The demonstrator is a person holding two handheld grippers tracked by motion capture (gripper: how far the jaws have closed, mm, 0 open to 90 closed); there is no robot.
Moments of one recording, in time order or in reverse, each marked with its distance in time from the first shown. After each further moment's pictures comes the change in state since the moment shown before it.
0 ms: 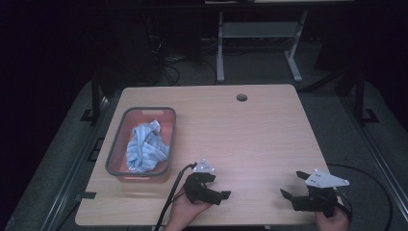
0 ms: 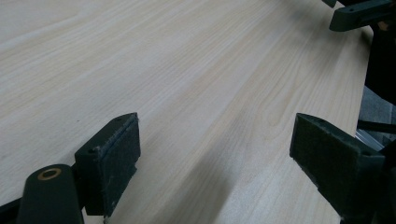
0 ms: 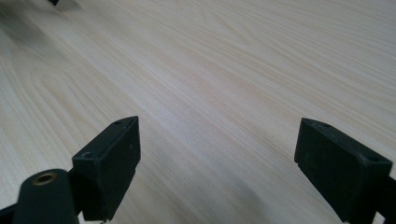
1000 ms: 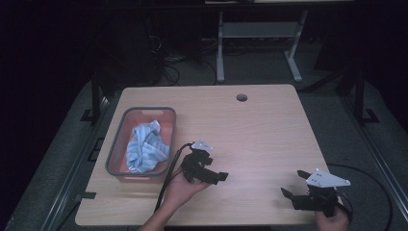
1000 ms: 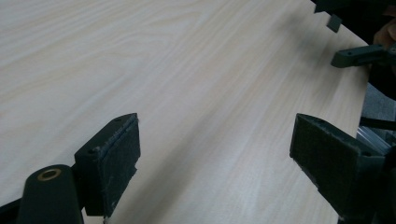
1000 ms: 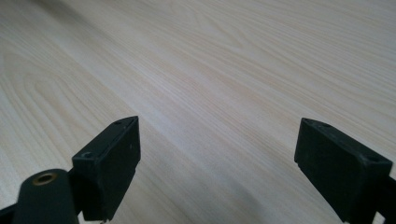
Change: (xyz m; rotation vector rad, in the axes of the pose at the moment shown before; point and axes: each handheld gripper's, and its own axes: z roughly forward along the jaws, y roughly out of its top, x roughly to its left) left arm 0.022 0.057 -0.026 0.047 0.022 0.003; right arm -0.001 0.001 -0.001 -0.015 -0.021 0.012
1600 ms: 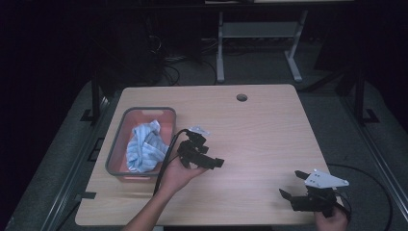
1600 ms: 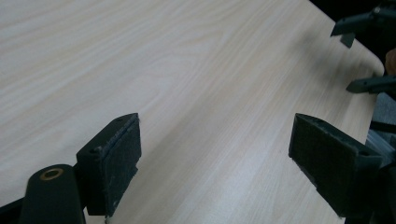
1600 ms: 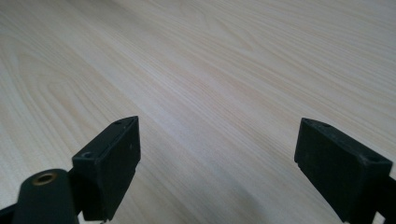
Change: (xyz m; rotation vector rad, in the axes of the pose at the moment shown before) left arm 0.017 0.029 -0.015 0.023 0.024 -0.024; right arm 0.004 0.002 0.001 -0.001 0.028 -0.025
